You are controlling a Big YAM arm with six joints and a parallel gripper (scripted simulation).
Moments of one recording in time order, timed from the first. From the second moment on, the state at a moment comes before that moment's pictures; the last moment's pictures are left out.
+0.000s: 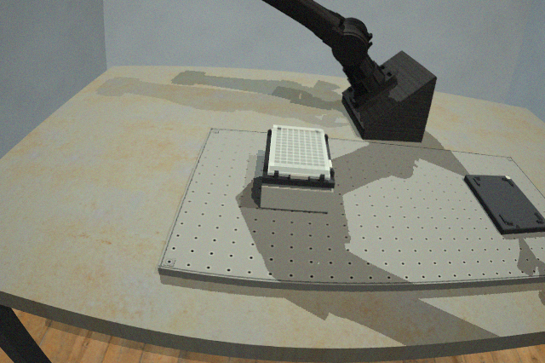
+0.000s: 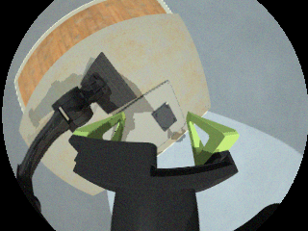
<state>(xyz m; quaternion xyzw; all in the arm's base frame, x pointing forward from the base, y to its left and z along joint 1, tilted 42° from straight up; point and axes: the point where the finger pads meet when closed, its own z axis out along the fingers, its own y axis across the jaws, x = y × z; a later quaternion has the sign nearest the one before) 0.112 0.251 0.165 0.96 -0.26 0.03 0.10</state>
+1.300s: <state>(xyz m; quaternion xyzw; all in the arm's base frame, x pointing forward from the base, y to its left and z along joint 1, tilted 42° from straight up) 0.193 0.209 0.169 0.85 -0.51 0.11 0.09</state>
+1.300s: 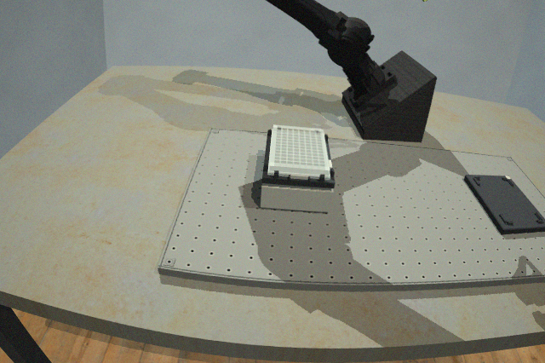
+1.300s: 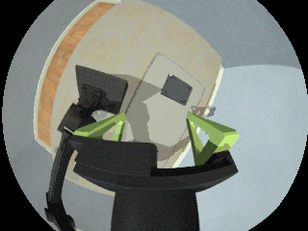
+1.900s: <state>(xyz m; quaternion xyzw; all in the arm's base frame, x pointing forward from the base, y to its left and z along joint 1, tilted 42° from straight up) 0.250 0.153 0.174 0.69 -0.70 0.18 0.07</state>
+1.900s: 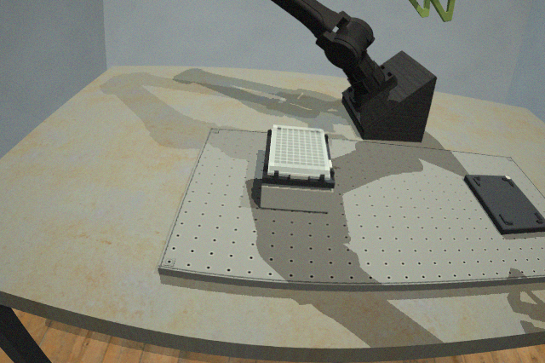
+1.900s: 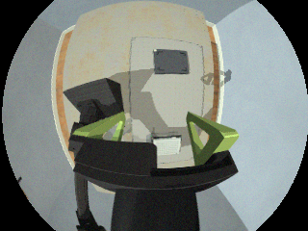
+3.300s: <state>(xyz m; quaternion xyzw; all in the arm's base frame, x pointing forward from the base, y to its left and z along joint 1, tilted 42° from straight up) 0.315 -0.023 0.194 0.19 -0.93 0.31 0.02</state>
